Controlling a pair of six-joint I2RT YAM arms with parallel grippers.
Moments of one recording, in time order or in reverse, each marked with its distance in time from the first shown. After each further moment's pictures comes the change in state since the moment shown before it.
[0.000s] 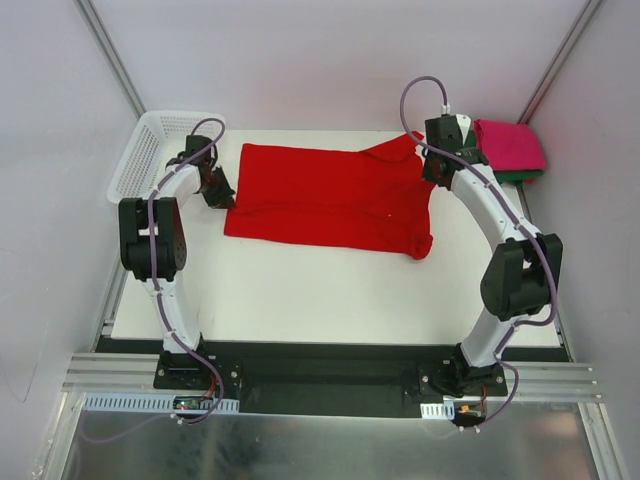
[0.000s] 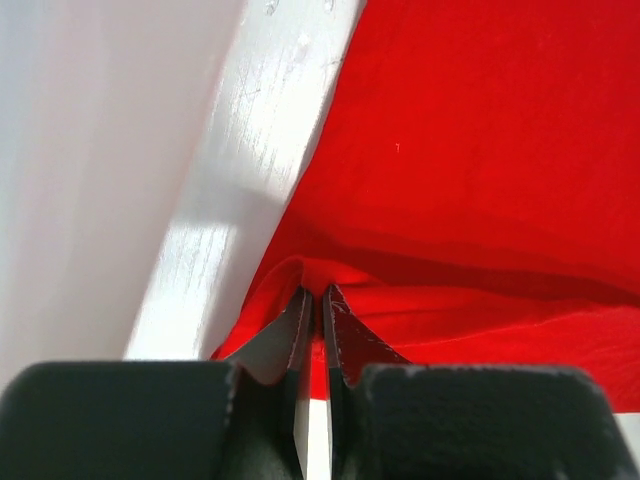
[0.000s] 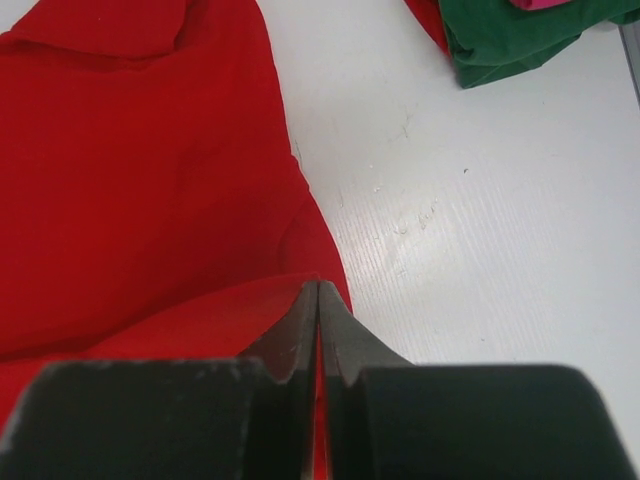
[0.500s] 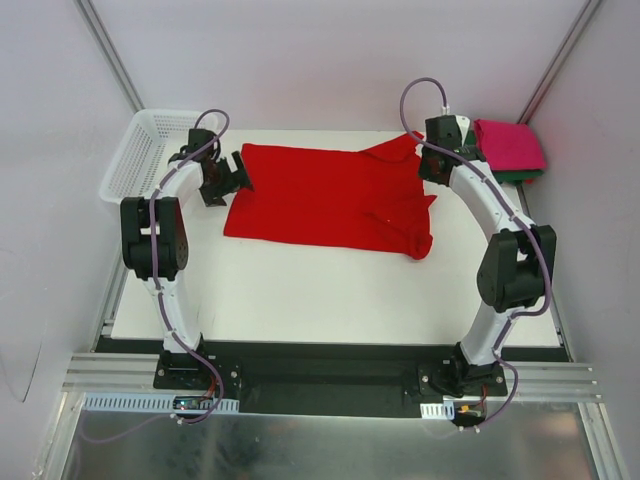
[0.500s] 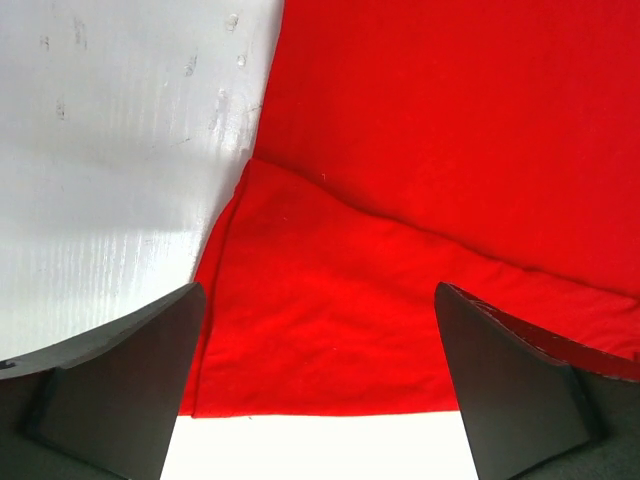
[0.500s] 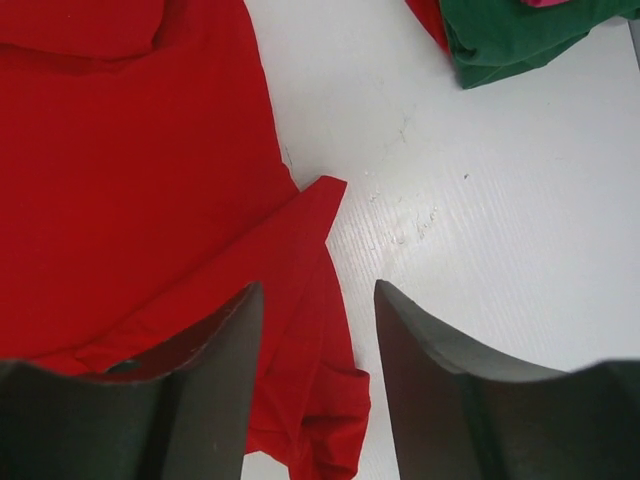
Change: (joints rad) left arm -0.018 0.017 0.055 0.028 0.006 0.005; right arm -0.023 0.066 0.027 0.008 -0.010 -0.006
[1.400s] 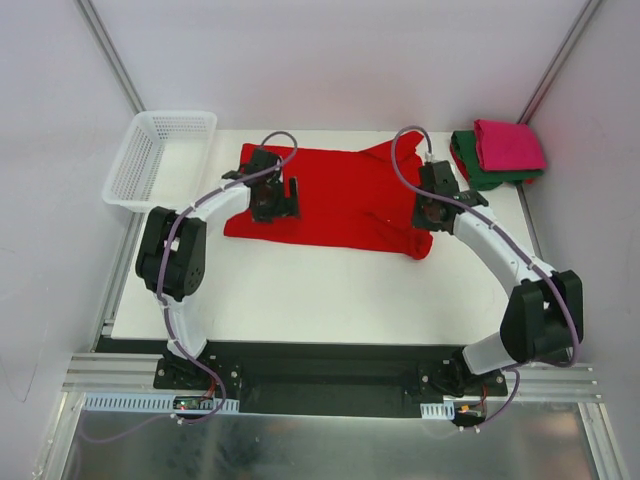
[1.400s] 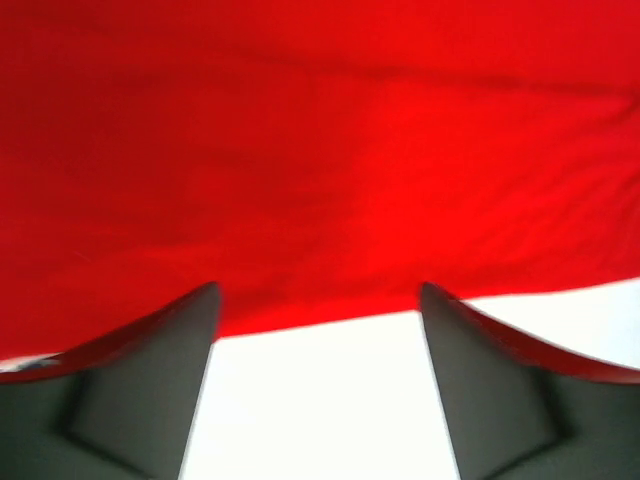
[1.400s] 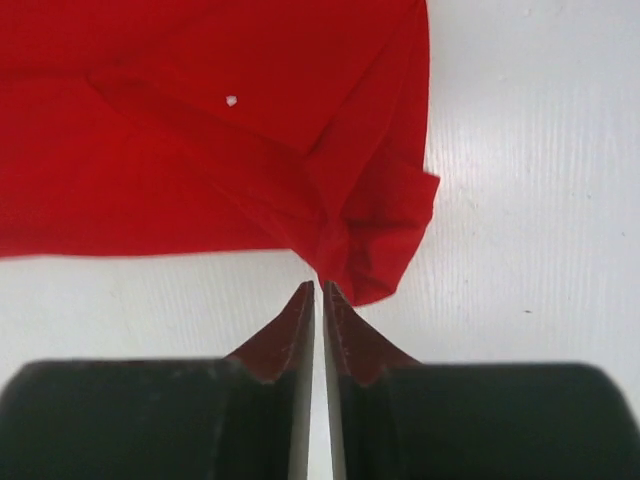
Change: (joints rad) left arm -0.336 -0.126 -0.167 0.055 -0.068 0.006; right arm 0.106 -0.324 -0.420 -0.011 -0.198 0.047
